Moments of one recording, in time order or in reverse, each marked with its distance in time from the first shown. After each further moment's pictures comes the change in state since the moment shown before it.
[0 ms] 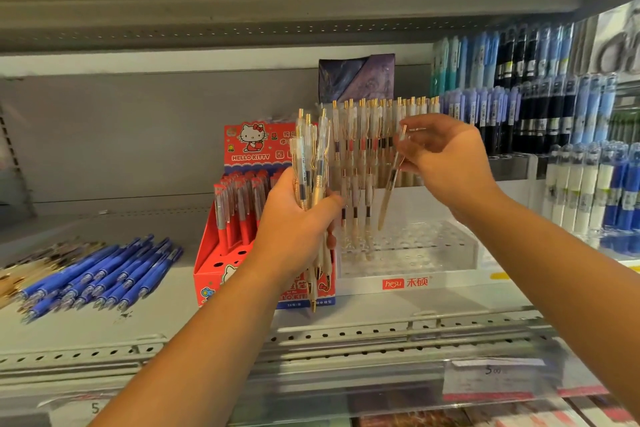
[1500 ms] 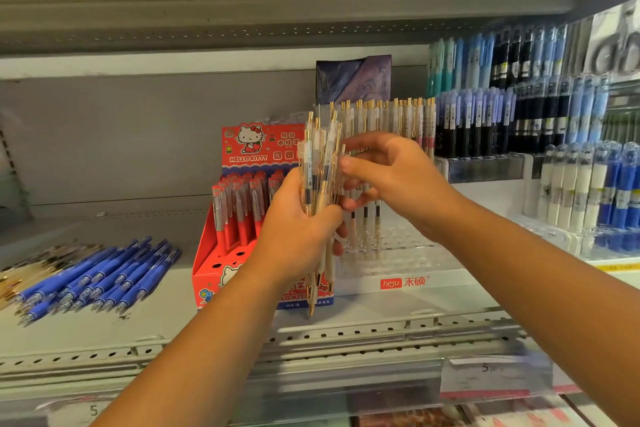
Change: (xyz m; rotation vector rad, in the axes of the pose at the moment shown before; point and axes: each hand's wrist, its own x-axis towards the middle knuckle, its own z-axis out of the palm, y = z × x) left_hand -0.004 0.005 0.005 -0.018 -0.096 0.042; right_hand -0.031 -0.025 0.034 0.068 -0.350 0.072
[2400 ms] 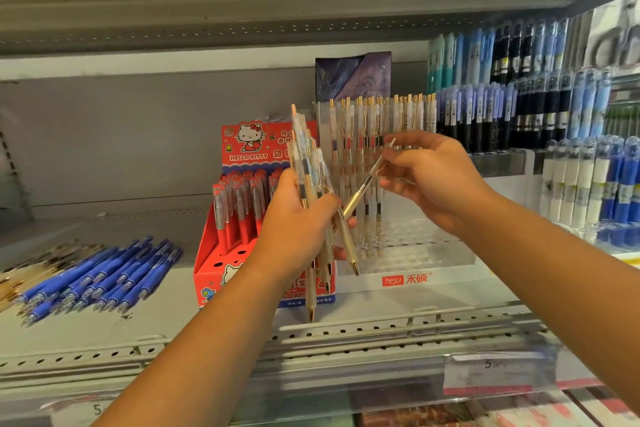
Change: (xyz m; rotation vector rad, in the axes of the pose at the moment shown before) left_hand 0.000 0.001 0.000 -0.042 0.068 -0.125; right_hand 0.005 0.008 -0.025 0.387 0.258 0.196
